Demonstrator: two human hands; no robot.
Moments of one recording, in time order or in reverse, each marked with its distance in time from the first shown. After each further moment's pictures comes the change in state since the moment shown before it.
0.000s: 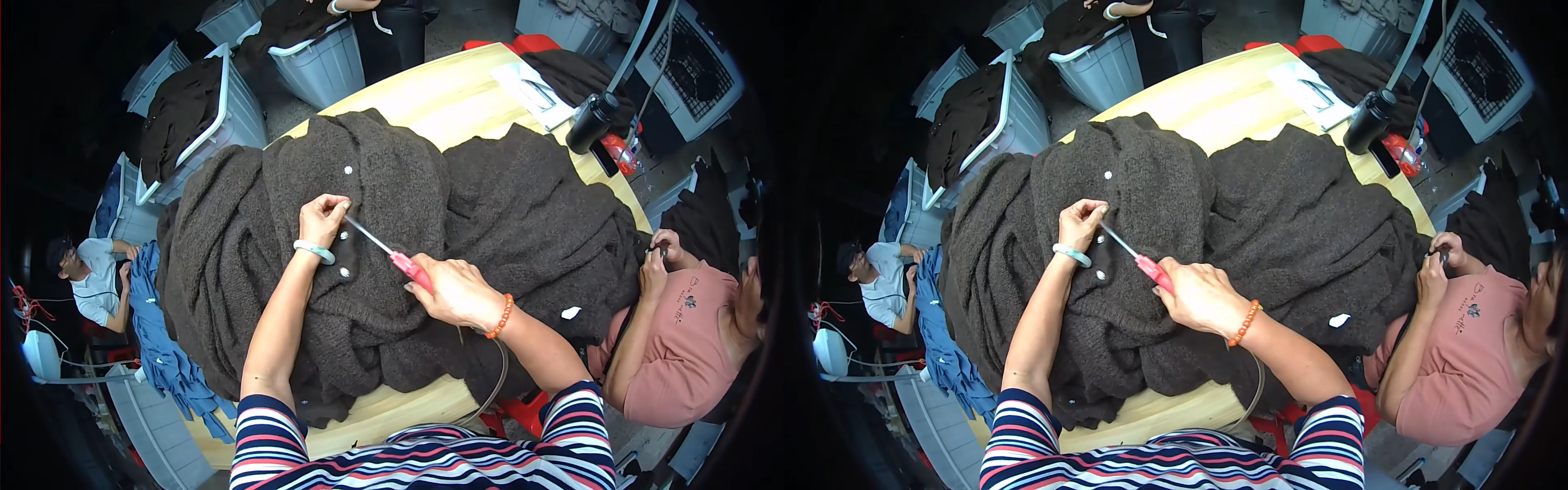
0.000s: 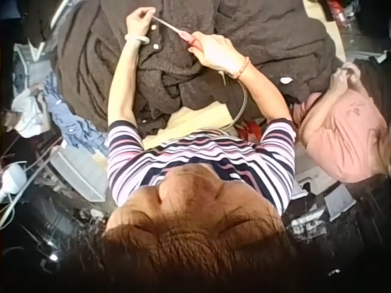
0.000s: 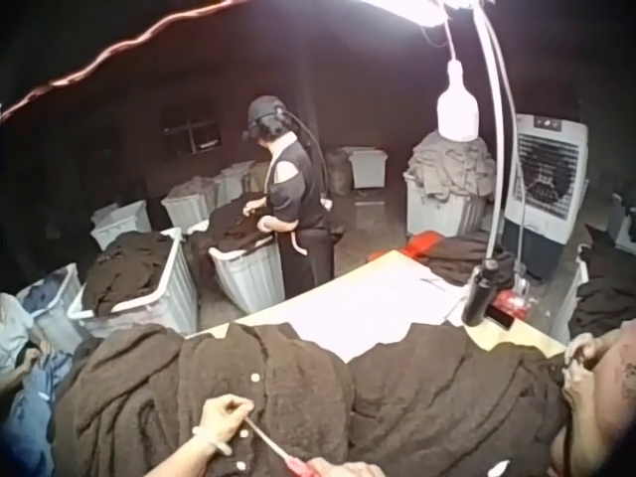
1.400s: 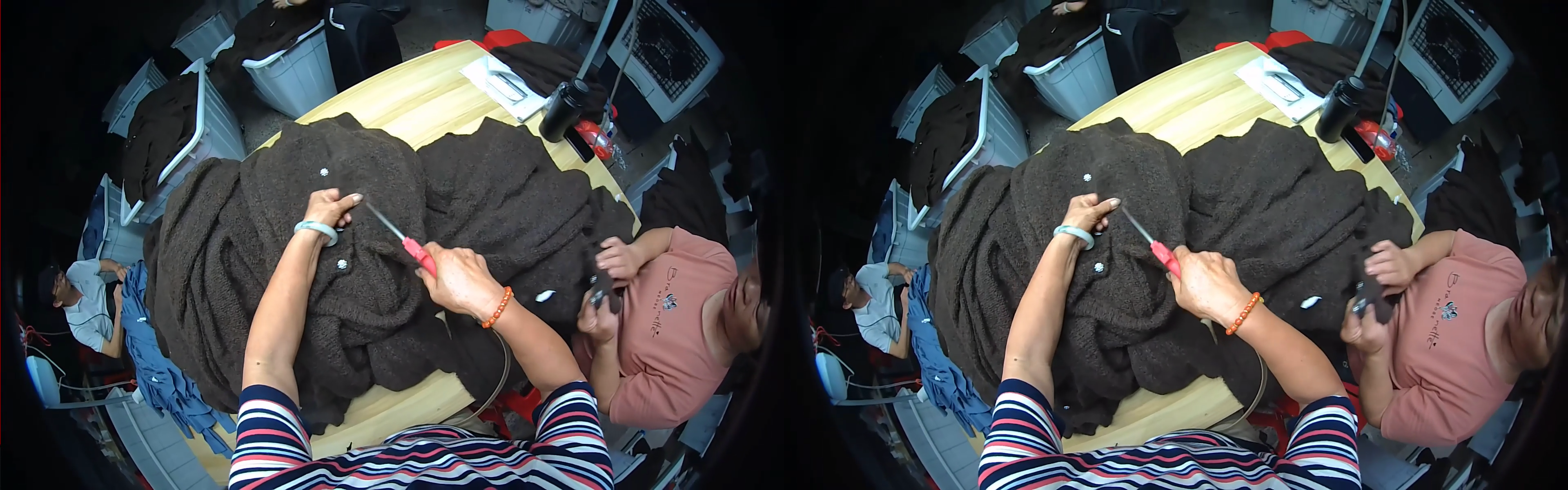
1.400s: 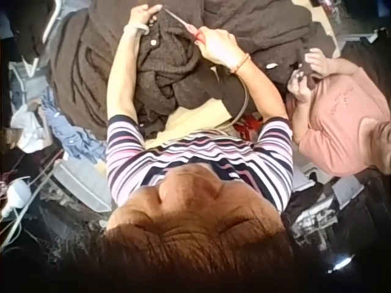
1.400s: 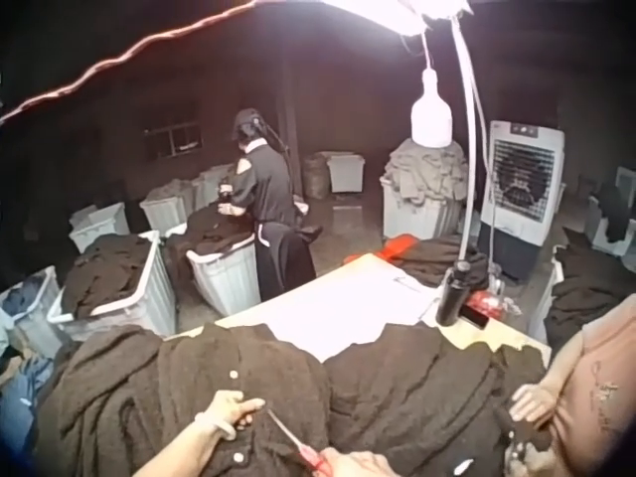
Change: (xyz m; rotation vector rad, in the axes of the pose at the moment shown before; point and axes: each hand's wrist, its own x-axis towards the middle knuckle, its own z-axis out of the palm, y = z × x) left_hand 0.025 0.023 0.036 -0.107 -0.242 -0.267; right_hand -0.017 0.016 0.001 -0.120 0.145 0.180
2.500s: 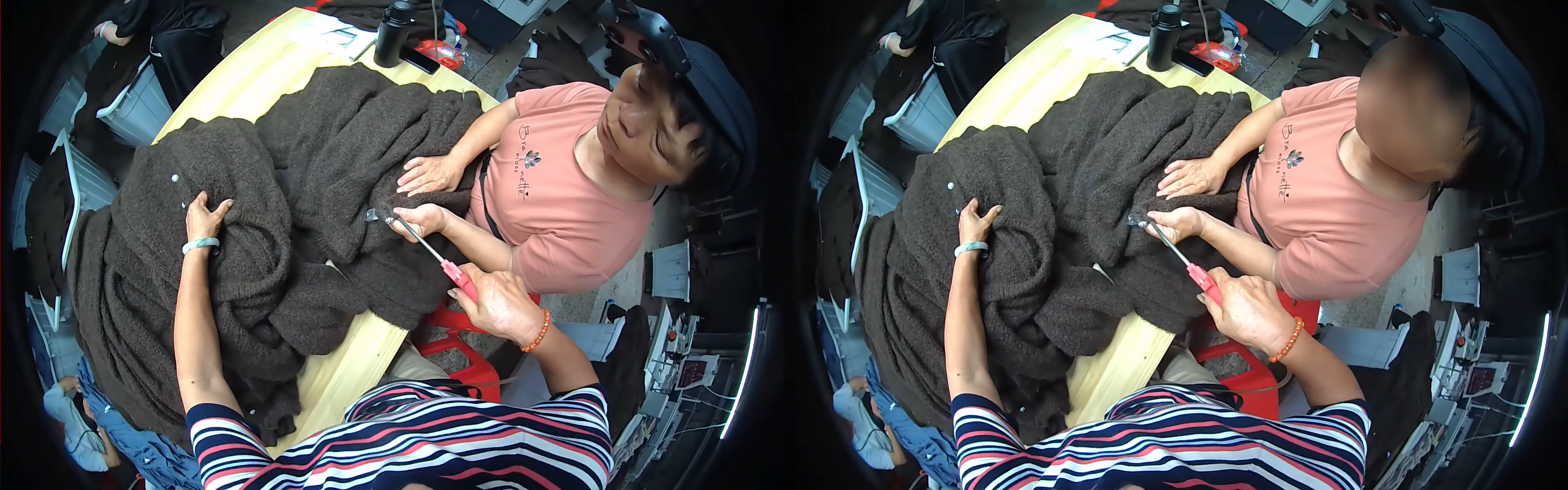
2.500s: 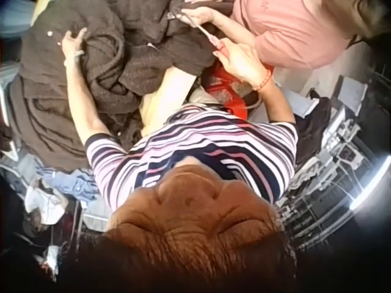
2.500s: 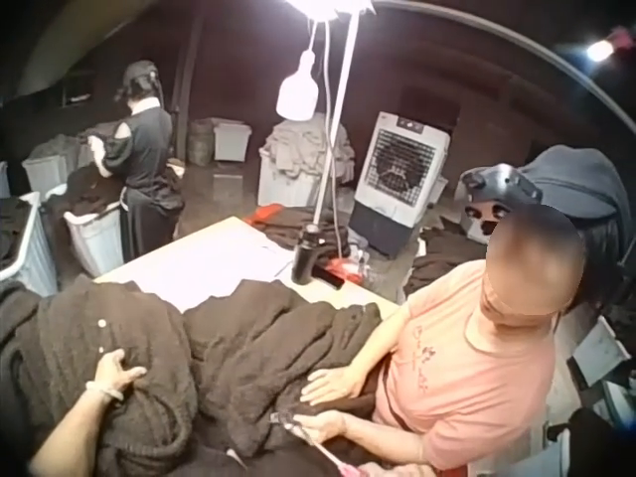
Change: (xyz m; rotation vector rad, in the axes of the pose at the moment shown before) left_hand -0.001 -0.036 0.032 0.669 0.170 0.561; right_hand -0.270 0.027 -0.053 -0.123 0.034 0.570
